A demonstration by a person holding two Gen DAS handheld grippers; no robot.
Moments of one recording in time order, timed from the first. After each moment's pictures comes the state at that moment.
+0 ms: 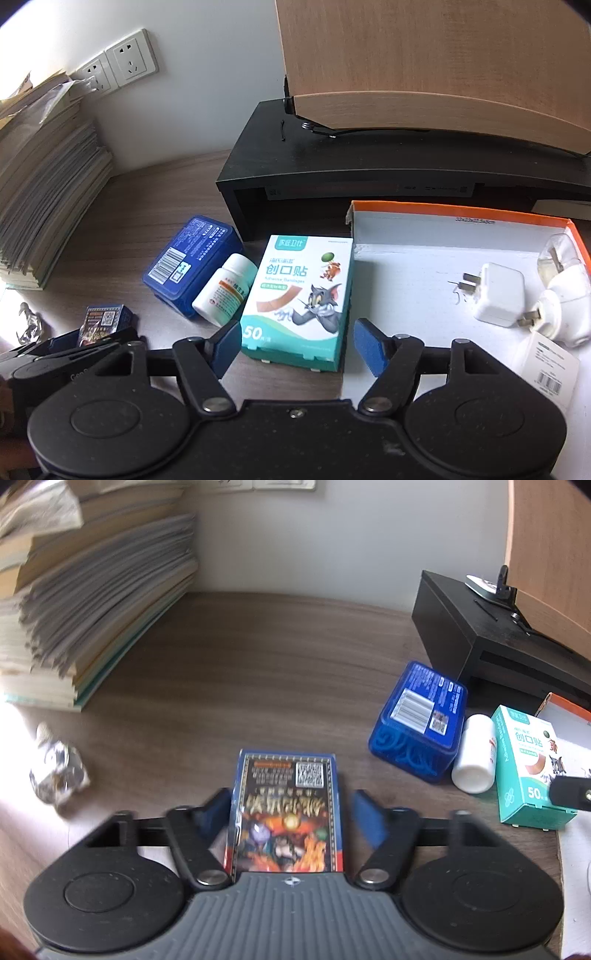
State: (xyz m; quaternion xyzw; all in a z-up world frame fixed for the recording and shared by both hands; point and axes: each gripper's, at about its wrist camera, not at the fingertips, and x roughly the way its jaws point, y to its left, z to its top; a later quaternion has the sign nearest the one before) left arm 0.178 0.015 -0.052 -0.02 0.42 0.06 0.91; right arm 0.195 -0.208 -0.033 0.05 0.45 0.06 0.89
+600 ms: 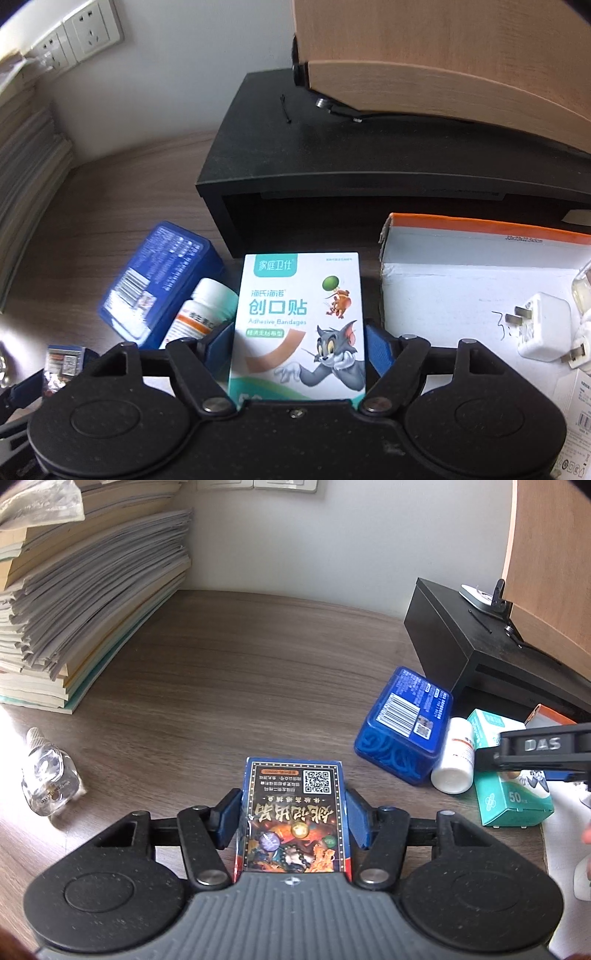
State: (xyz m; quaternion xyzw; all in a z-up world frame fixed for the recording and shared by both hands) left arm 0.165 0.036 -0.040 -0.05 0.42 0.02 0.90; right arm 0.254 -0.177 -0.064 0.04 0.48 0.02 0.87
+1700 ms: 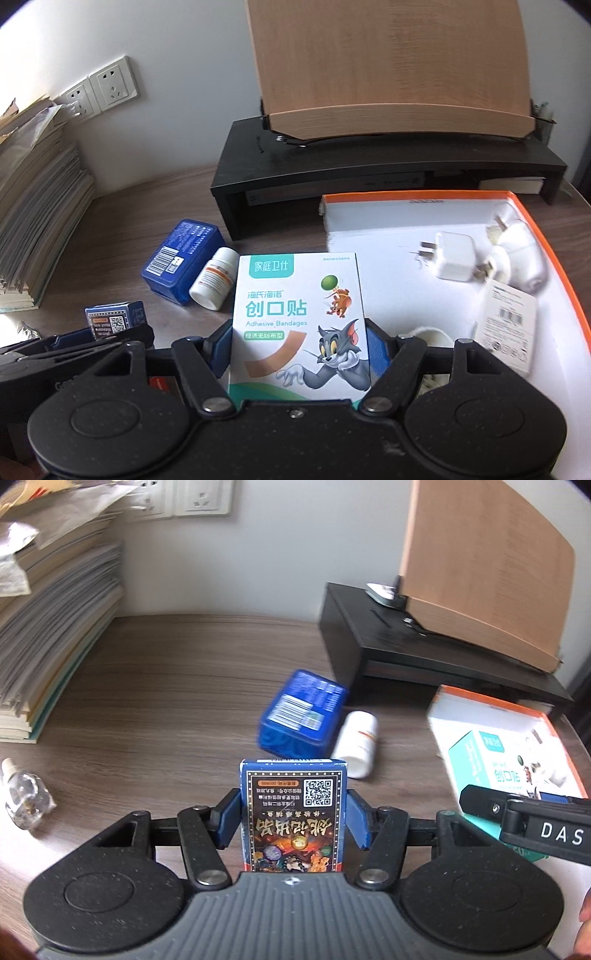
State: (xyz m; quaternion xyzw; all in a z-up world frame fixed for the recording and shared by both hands) left arm 0.156 -0.009 -0.017 -0.03 0.42 -0.08 0.91; right arm 0.125 -0.209 -0.008 0.08 0.42 -0.02 0.91
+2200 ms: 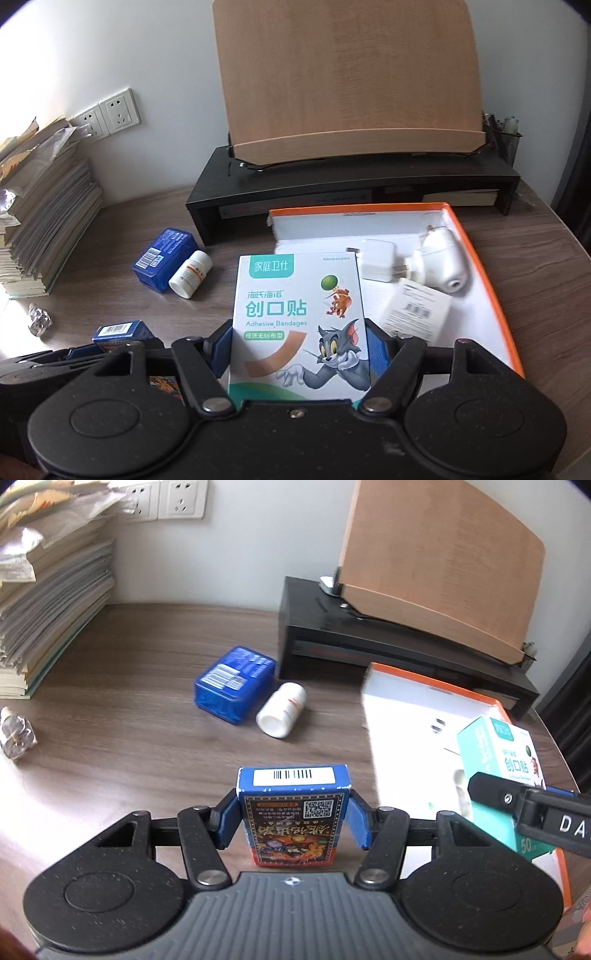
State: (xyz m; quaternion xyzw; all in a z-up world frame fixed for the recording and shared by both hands) left arm 0.088 -0.077 -0.002 -0.05 0.41 -0.07 0.91; right arm 0.062 -0.285 0.021 0.07 0.39 0.00 0.92
